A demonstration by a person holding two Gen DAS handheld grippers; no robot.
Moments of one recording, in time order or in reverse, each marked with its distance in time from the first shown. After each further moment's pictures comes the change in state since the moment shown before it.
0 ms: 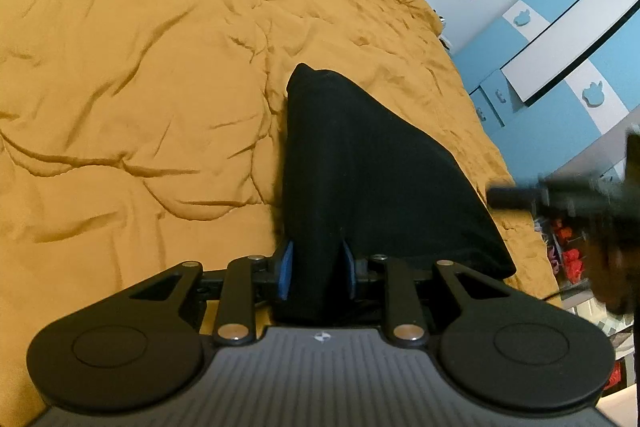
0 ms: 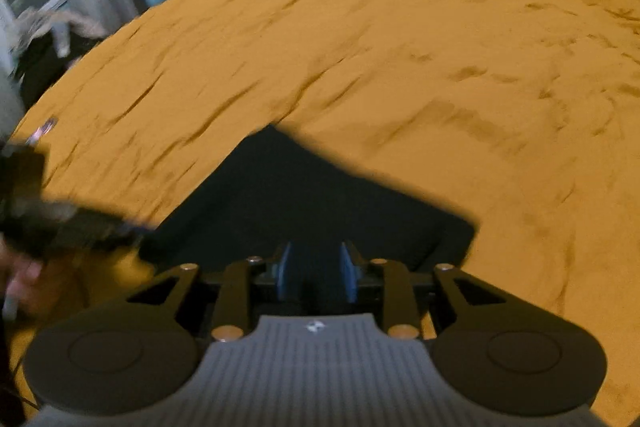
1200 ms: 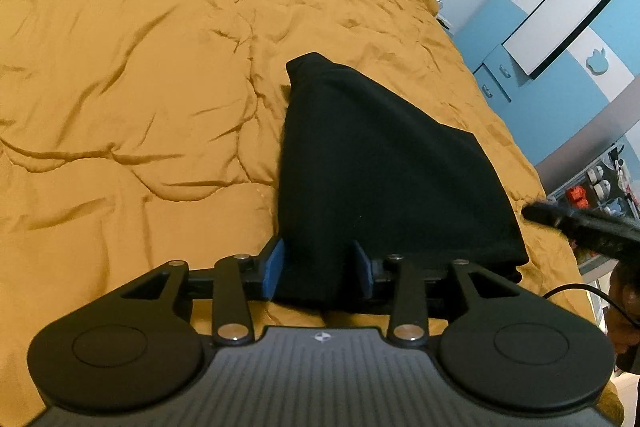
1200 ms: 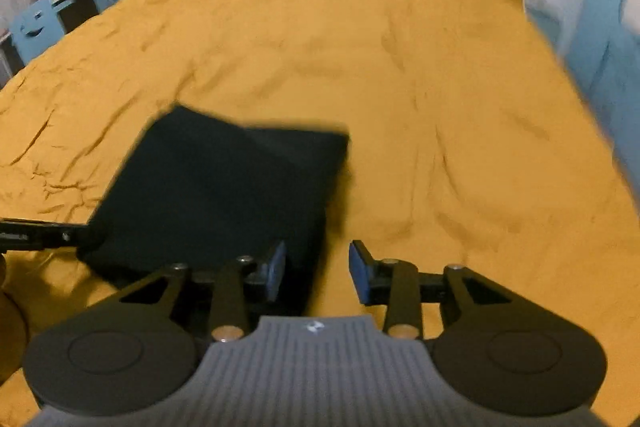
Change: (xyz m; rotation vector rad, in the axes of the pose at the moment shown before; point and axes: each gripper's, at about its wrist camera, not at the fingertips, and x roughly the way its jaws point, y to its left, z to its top) left arm 0.002 -0.018 -0.013 0.083 0.023 0.052; right arm -0.024 0.037 -0.073 0.227 -0.168 -0.388
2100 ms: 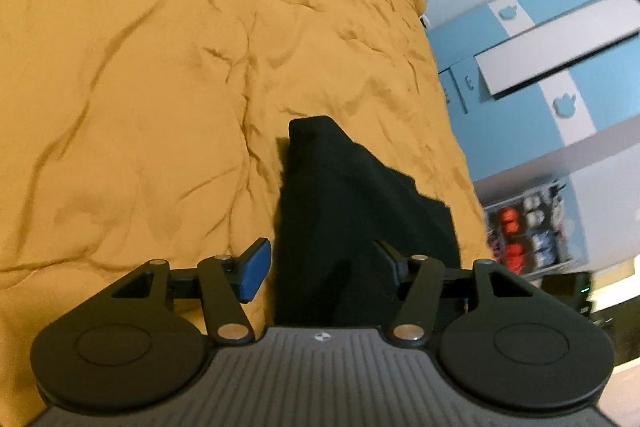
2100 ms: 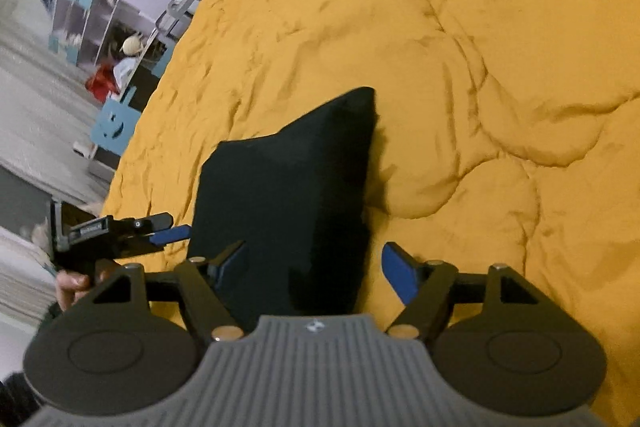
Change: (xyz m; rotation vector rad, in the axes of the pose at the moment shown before) left arm 0.039 0.058 0.094 -0.201 0.156 -0.262; right arm 0.070 -0.099 -0.013 0.513 0.162 0.498
